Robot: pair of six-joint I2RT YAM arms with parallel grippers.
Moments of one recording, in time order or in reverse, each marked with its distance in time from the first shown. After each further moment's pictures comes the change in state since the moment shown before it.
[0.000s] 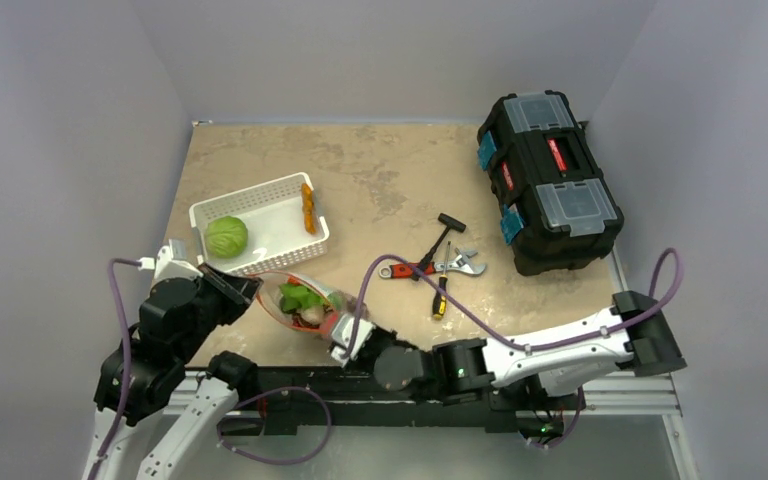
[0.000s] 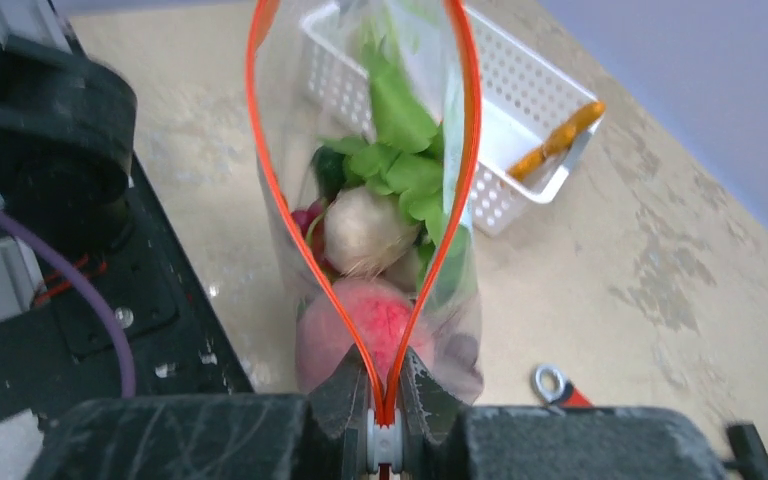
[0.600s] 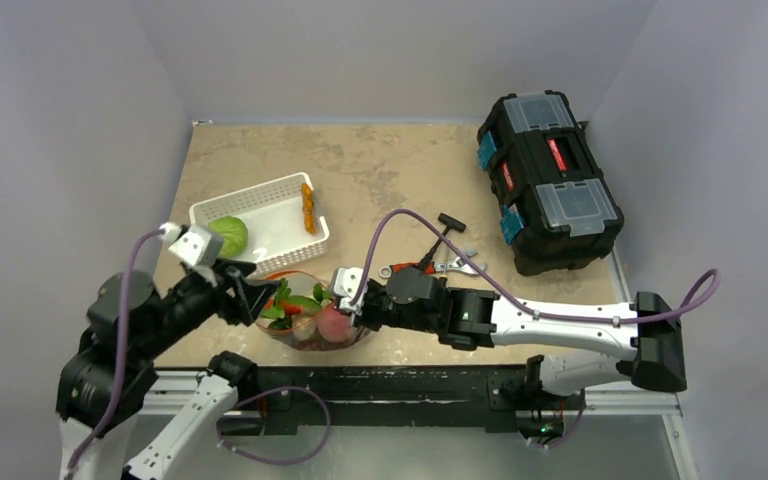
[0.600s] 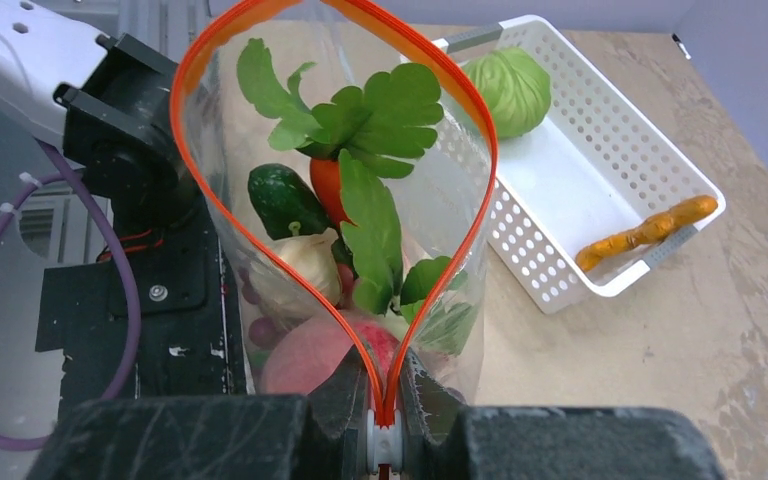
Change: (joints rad) left arm 0.000 0.040 0.278 0.033 0.385 0.810; right arm -0.388 -0.081 0.030 -0.027 -0.767 -0.187
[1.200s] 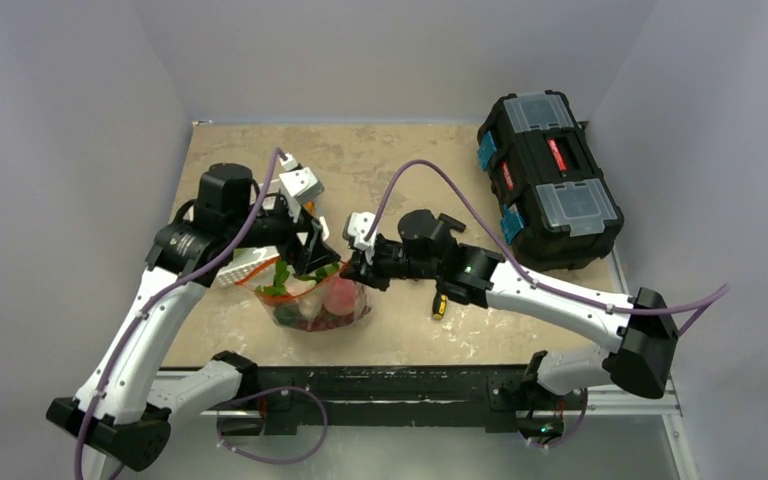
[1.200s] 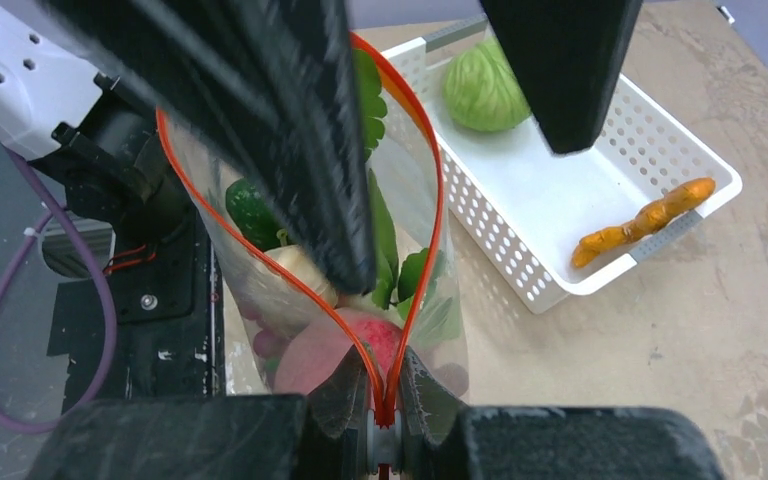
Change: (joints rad) left arm 0.000 0.582 0.076 0.138 0.404 0.370; right arm -0.281 0.054 0.107 -0.080 -0.356 0.030
